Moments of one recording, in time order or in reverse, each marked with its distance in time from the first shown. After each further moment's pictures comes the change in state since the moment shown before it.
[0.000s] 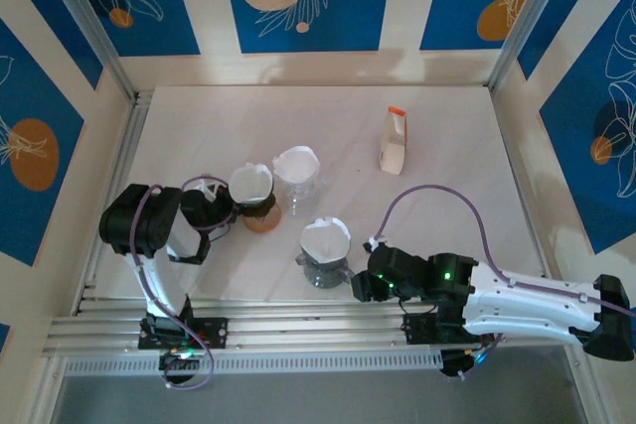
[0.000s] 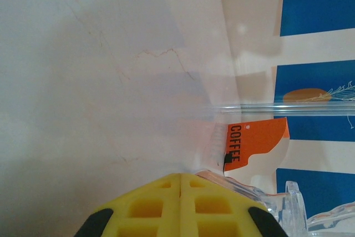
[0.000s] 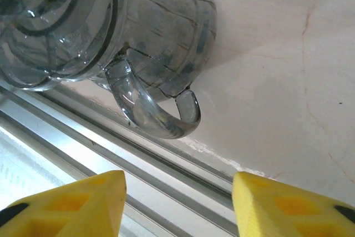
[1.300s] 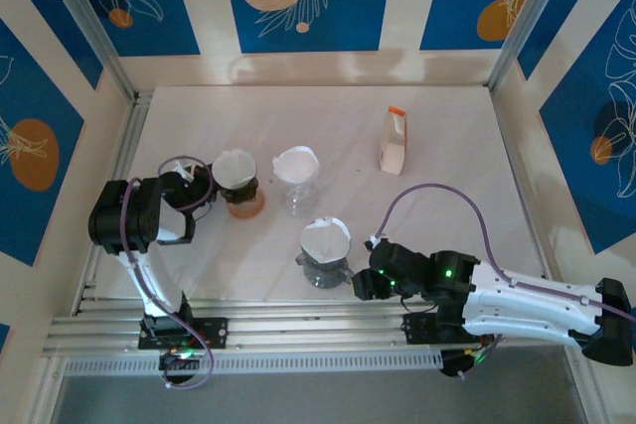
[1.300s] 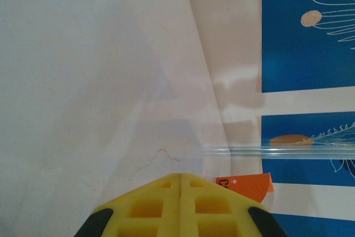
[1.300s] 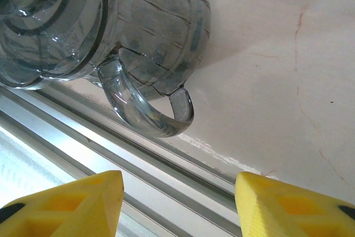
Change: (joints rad) left arm 0.191 0.028 0.165 -0.085 0.084 0.008; right arm -0.043 -0.003 0.023 -0.040 -0.017 -0.040
